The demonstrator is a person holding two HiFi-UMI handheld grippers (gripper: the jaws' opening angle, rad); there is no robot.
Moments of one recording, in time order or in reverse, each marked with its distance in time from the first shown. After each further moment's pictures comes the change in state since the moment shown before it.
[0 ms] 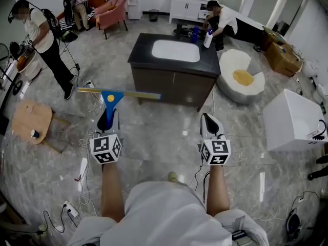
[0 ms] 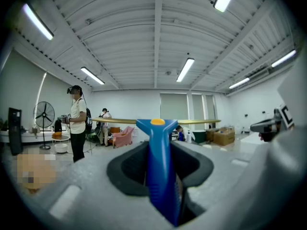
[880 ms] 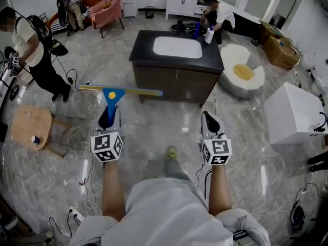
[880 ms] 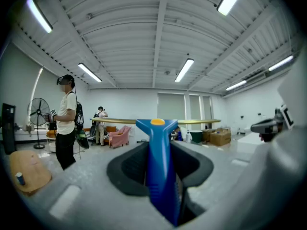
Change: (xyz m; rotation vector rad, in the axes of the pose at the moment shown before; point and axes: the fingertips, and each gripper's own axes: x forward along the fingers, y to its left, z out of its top) left arm 0.032 0.055 -0.016 -0.011 0.000 -0.053; right arm 0.037 0.052 -0.005 -0.054 0.006 -0.029
